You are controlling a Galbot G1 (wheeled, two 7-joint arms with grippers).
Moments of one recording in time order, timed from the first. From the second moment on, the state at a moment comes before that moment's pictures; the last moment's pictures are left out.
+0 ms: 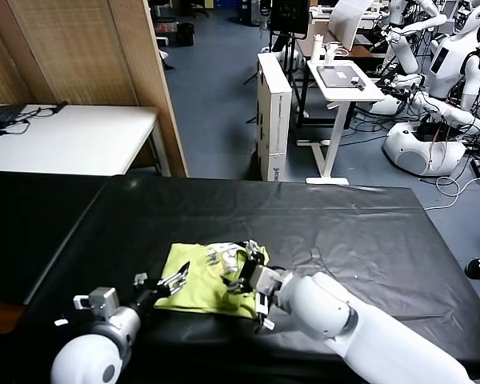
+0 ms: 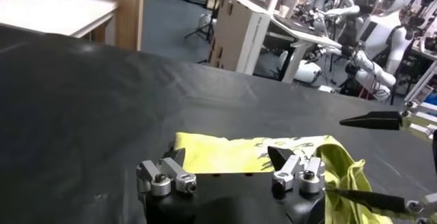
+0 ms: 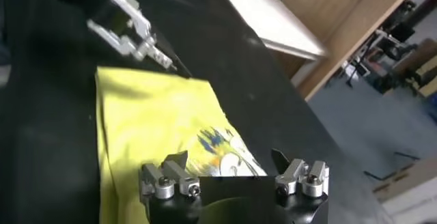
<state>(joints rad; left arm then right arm) 1.49 -1.27 -0.55 -2.20 -0.56 0.62 -0.07 -0.74 0.89 -0.29 2.08 0.04 -0.74 -0.28</state>
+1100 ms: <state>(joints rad) 1.50 -1.28 -0.55 -2.20 -0.54 0.61 -0.06 -0.81 0.91 -0.33 2.08 0.10 -0.68 -0.29</state>
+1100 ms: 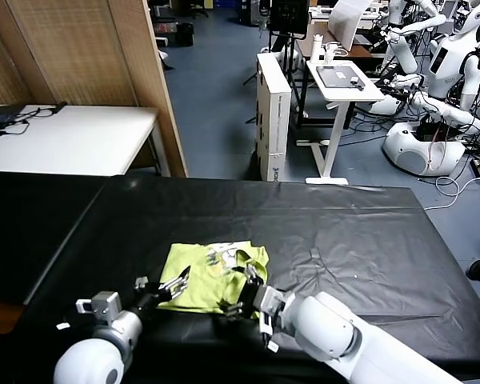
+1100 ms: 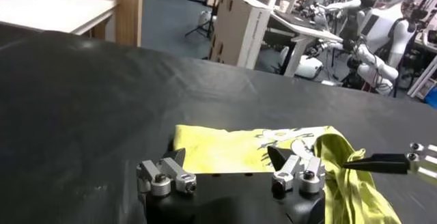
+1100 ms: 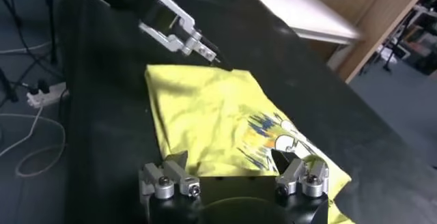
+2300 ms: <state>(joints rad) 1.52 -1.29 -0.54 -2.22 -0.52 0.61 -0.06 -1.14 0.84 0.02 2.21 0.28 -0.63 -0.19</state>
